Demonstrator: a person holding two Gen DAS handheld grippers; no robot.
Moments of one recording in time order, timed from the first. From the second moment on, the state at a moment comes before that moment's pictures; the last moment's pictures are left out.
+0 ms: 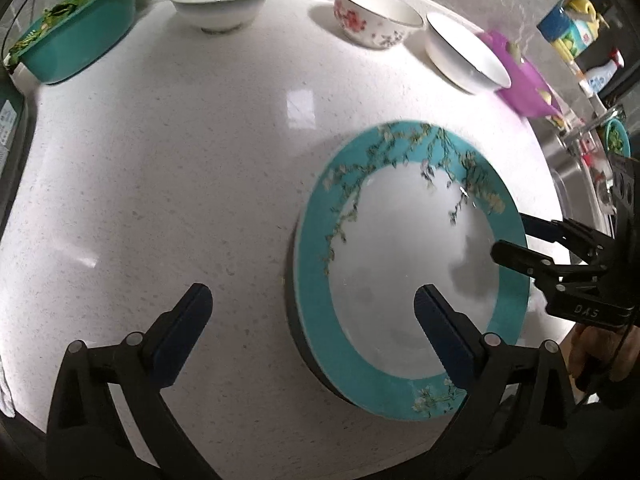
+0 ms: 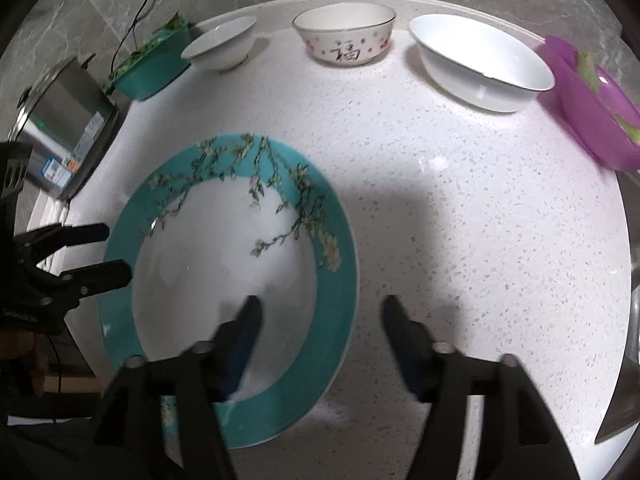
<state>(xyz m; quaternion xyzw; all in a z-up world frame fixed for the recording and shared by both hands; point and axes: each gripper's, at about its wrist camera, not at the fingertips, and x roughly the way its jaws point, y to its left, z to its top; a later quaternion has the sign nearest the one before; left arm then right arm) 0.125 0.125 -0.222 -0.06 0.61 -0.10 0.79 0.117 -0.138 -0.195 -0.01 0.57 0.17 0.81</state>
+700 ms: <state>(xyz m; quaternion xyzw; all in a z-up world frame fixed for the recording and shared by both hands) 0.281 0.035 -0.112 -0.01 0.54 -0.26 0.80 0.155 -0.278 -0.122 0.22 0.49 0.06 0.84</state>
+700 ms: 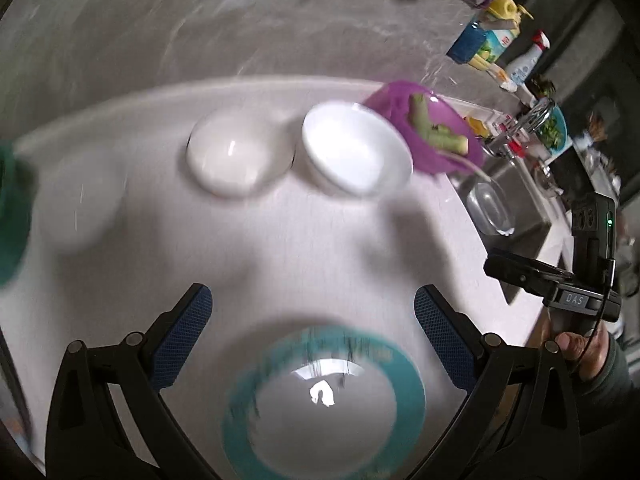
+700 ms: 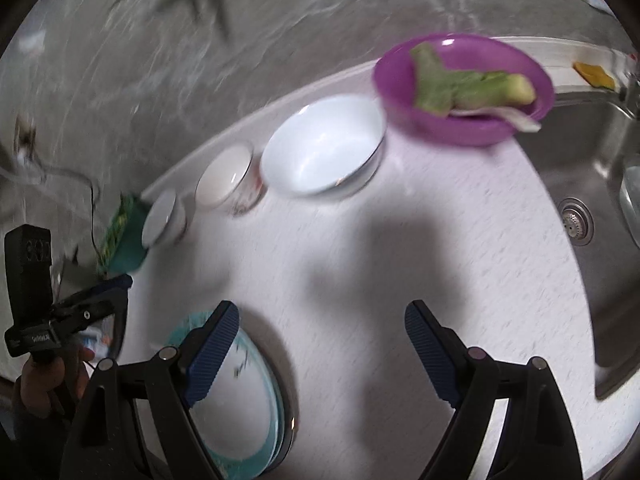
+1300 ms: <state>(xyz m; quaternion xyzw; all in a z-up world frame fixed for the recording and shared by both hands) 0.480 -0.088 -0.159 0.15 0.60 -0.31 0.72 0.263 -0.316 -0.173 0.34 0.50 -0.01 0.79</state>
